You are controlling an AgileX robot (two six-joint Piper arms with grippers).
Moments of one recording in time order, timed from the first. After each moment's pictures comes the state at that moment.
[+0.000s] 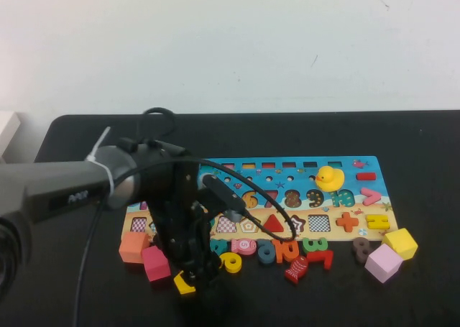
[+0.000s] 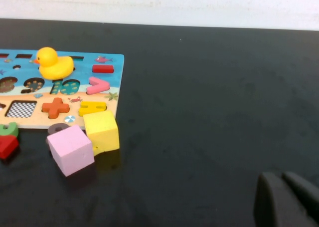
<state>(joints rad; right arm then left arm) -0.03 -0.01 0.02 -0.02 0.41 -0.03 -0.51 2.01 -1.31 -0.09 0.85 0.38</state>
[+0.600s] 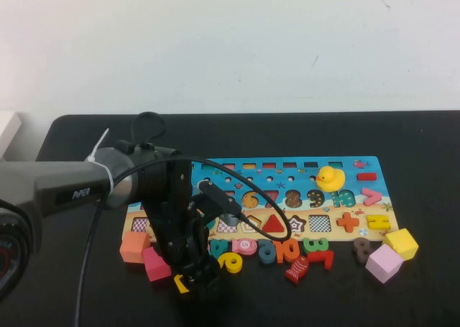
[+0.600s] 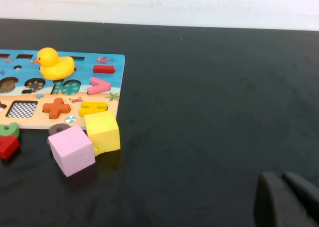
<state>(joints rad) -0.03 -0.01 0.02 -0.02 0.41 -0.03 -0.48 2.07 -1.31 -0.19 0.85 0.47</state>
